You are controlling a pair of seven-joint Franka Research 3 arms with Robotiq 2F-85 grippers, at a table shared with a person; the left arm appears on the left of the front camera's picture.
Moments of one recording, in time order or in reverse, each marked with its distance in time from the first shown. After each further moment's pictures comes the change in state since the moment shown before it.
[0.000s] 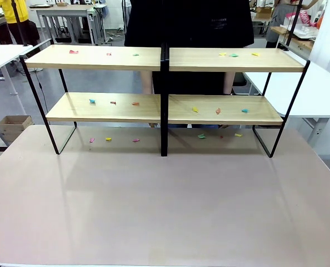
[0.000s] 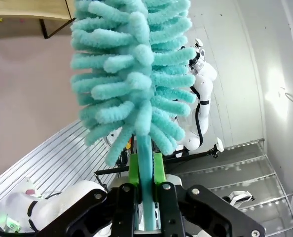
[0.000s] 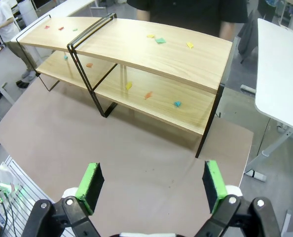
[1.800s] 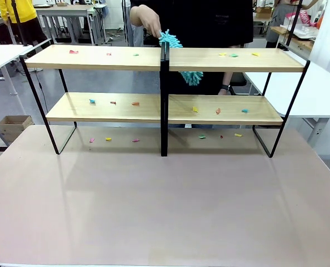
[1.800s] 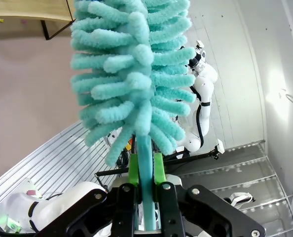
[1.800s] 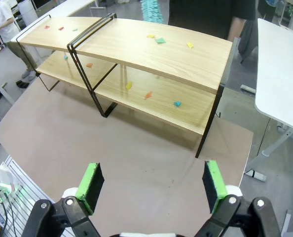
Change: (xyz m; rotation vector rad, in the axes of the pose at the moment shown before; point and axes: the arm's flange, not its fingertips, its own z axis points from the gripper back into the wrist) left arm 0.001 0.001 0.000 0.005 -0.006 0.001; right arm 0.000 0.000 0.000 0.000 0.000 0.000
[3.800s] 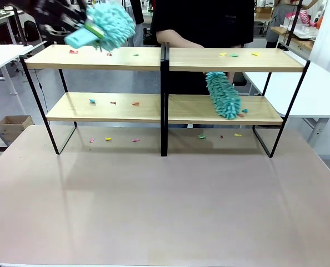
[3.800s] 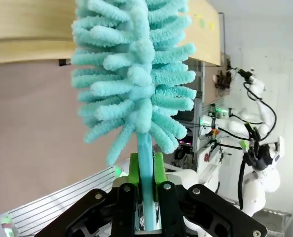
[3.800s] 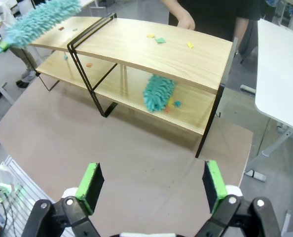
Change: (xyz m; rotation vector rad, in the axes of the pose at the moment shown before) left arm 0.221 -0.030 -0.404 0.436 0.034 0.264; right arm 0.000 0.001 0.000 -0.001 0.001 0.001
